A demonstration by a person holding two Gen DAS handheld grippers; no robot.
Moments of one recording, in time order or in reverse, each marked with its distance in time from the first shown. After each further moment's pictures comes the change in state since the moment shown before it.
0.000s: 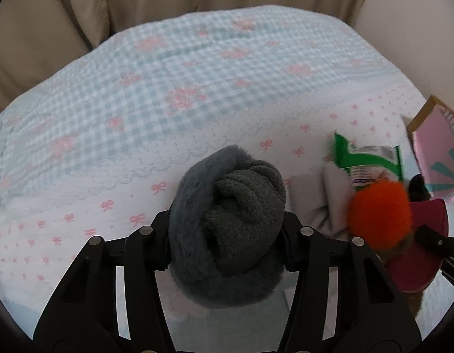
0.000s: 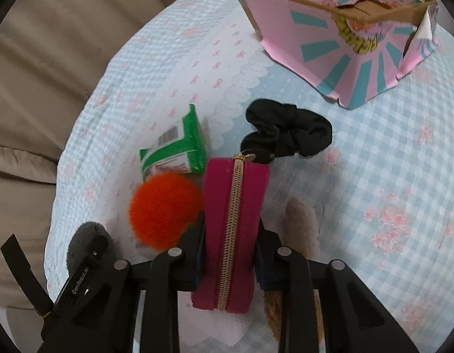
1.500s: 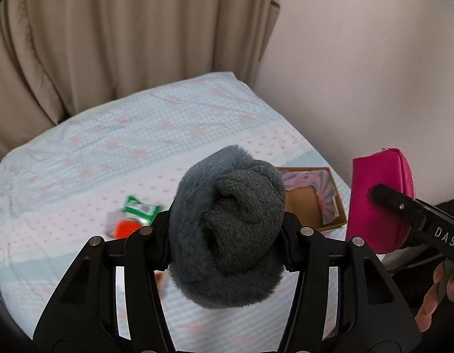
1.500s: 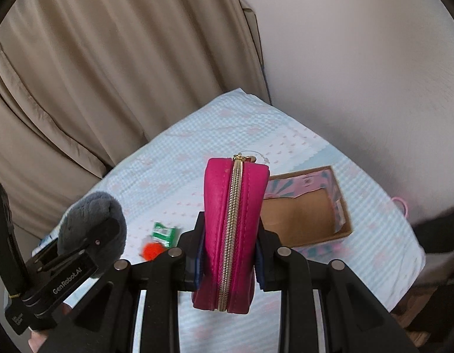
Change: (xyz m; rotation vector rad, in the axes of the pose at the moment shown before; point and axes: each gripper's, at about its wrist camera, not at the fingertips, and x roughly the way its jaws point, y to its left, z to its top) left arm -0.262 -0.359 0.090 0.025 -0.091 -0.116; right arm -0.315 -0.111 0.240 -0.472 -0.116 0.118
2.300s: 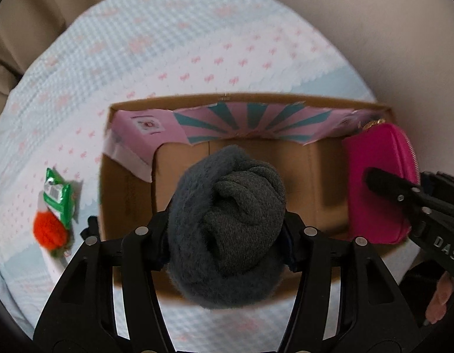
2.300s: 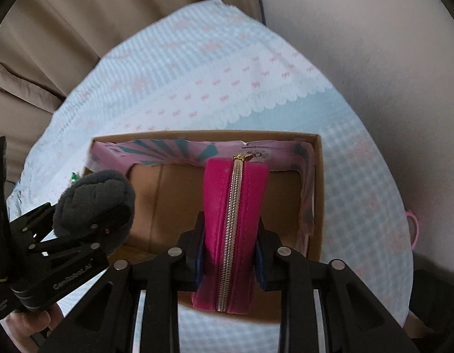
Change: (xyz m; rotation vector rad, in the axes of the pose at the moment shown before) left arm 0.283 -0.080 -0.025 0.065 0.445 0.094; right arm 0.231 -0.151 0.021 -0.133 0.407 -0.013
